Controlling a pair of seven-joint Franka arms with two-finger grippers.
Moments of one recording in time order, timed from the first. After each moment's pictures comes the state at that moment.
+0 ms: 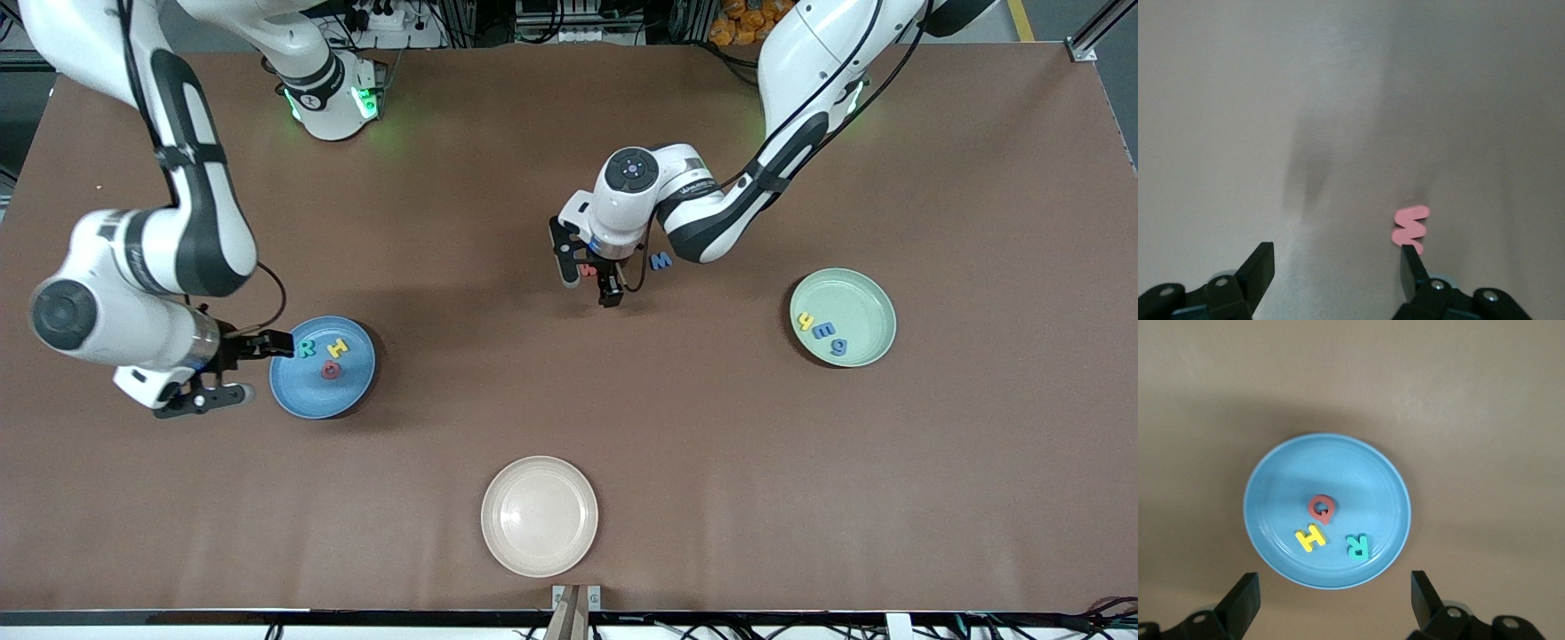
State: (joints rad) left arm -0.28 0.63 -0.59 -1.94 0.49 2.54 0.22; right arm 0.23 0.36 -0.22 -1.73 0.12 1.97 -0.22
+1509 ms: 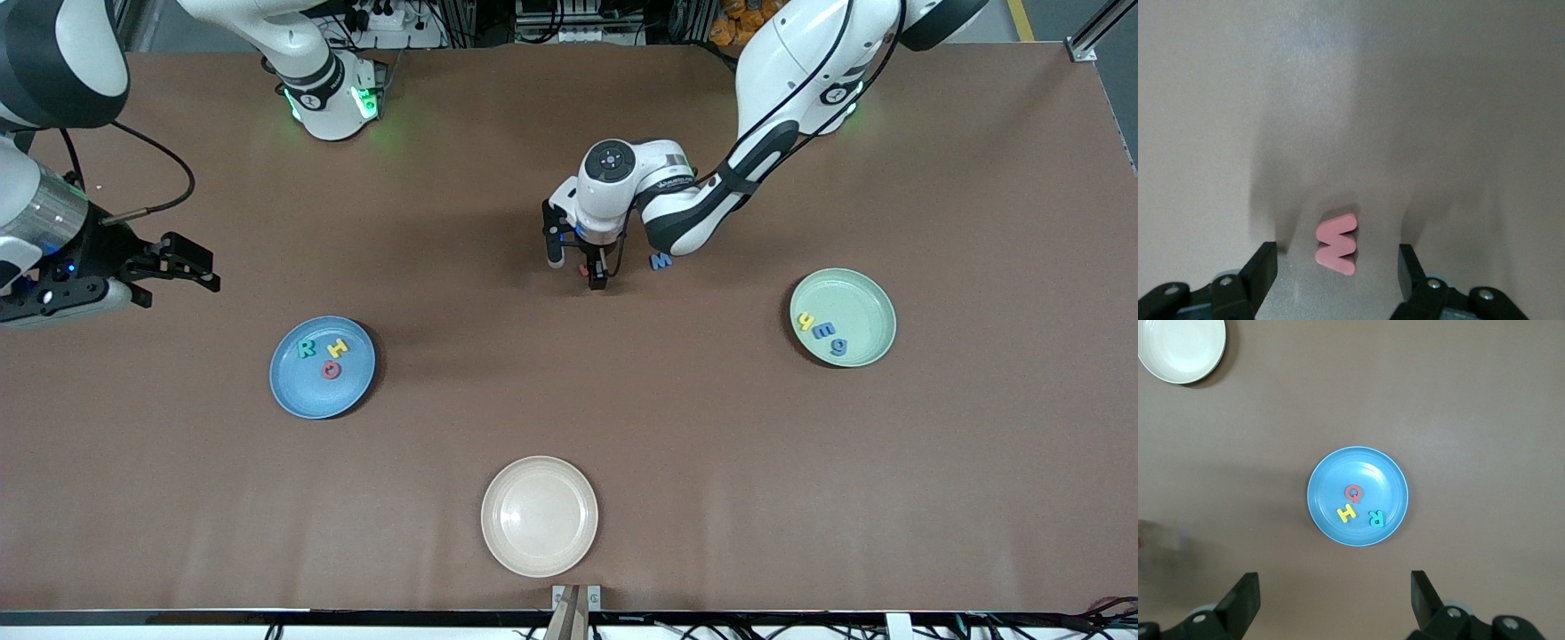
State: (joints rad) left arm -0.33 0.69 -0.59 -1.96 0.58 2.54 0.18; right arm 0.23 0.04 -0.21 -1.72 0.12 1.79 -0.17
